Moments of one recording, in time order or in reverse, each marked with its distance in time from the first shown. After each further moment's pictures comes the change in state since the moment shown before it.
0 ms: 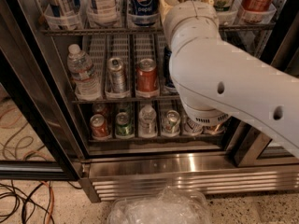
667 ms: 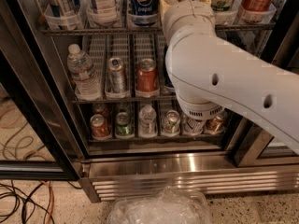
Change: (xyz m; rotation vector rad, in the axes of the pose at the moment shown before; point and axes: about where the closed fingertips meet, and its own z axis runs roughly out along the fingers) arm 0.006 0.002 0.014 0.018 0.009 0.002
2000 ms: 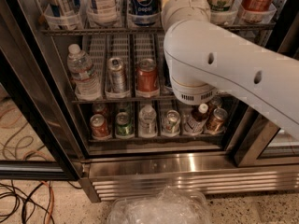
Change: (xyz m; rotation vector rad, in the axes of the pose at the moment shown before) arm 0.008 -0.006 0.029 0.032 0.031 0.006
